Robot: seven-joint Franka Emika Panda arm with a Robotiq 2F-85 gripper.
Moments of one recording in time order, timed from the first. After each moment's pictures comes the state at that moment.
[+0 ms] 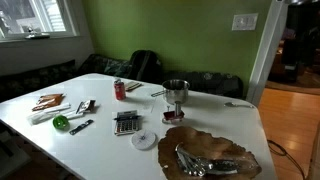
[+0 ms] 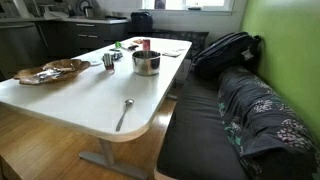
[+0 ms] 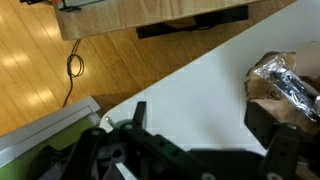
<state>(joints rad) 0.05 -0.73 0.32 -2.69 0.02 1.81 0.43</state>
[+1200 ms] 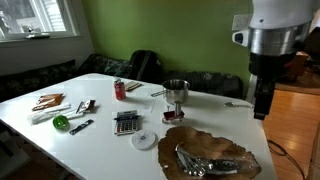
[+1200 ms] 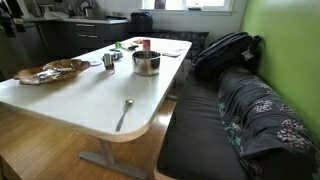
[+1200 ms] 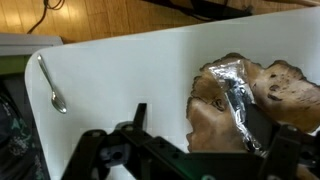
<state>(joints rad) 0.13 -0.37 0.51 -2.66 -0.06 2.17 0.36</state>
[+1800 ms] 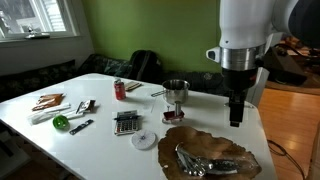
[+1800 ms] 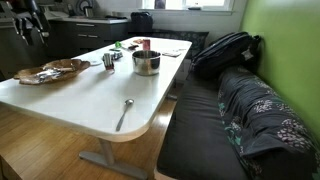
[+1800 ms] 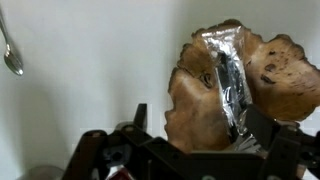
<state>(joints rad) 0.17 -0.12 0.42 -2.55 -0.16 2.33 0.25</state>
